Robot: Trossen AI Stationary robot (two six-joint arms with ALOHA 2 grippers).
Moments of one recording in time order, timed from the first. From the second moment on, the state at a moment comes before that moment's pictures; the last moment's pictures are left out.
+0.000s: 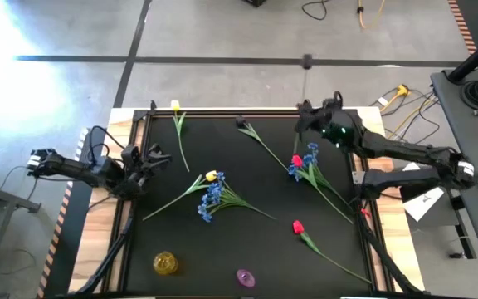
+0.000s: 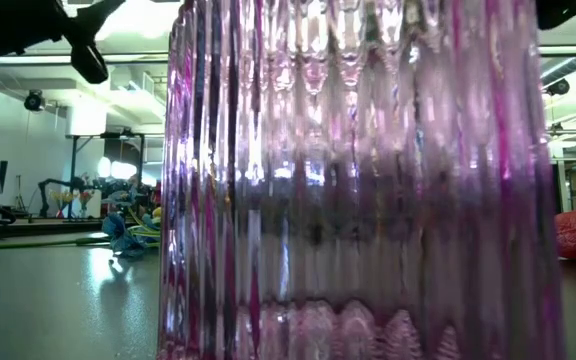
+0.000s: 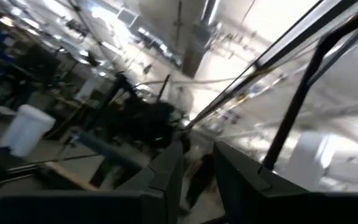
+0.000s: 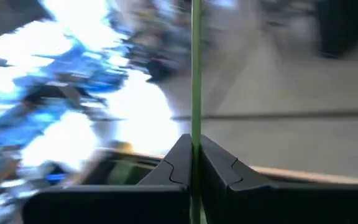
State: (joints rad) left arm -0.21 0.37 0.08 0.80 -0.34 -0.41; right arm -0.36 0.98 0.68 0.23 0.46 0.56
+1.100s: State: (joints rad) left arm -0.63 0.85 0.55 0.14 -0.31 -0.77; right arm 0.68 1.90 1.42 0.53 0.90 0.03
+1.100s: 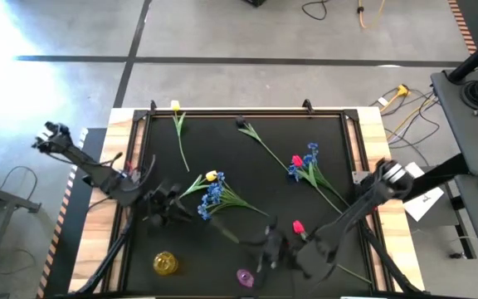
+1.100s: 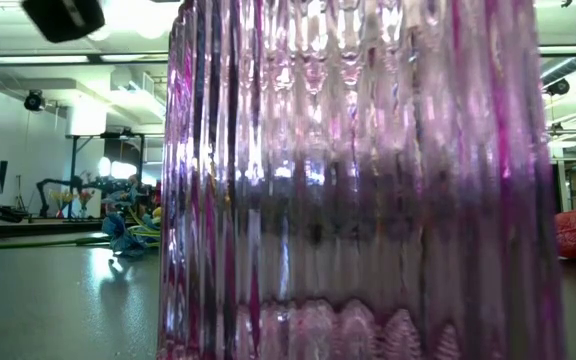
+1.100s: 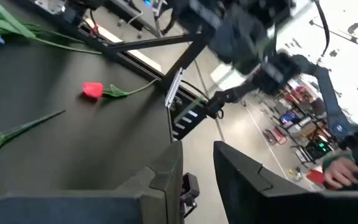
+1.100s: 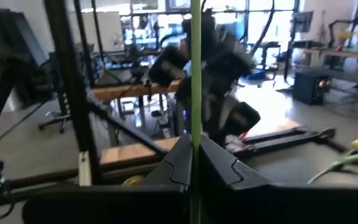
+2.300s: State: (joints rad) left arm -0.88 1.01 0.56 0.21 -0.57 -0.98; right arm 0.73 2.14 1.44 0.87 0.91 -0.01
